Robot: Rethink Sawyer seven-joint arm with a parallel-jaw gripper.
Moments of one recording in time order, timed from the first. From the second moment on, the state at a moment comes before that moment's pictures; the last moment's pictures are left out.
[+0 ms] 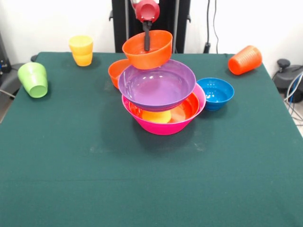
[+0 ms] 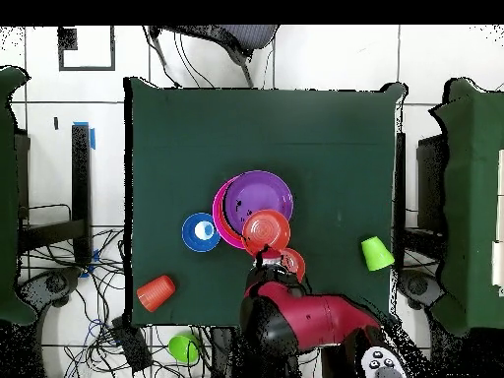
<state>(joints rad) -0.52 -0.87 0.14 2.22 -0.59 -0.09 0.30</state>
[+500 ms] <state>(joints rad) -0.49 -0.82 0.09 2.22 -0.59 -0.14 0.30</state>
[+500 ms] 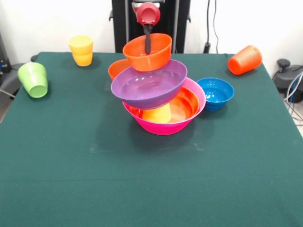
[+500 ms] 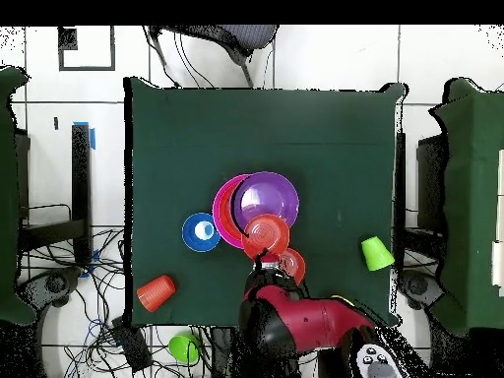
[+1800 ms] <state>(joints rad) -0.43 -0.79 0.02 2.21 -0.59 -0.14 0.31</state>
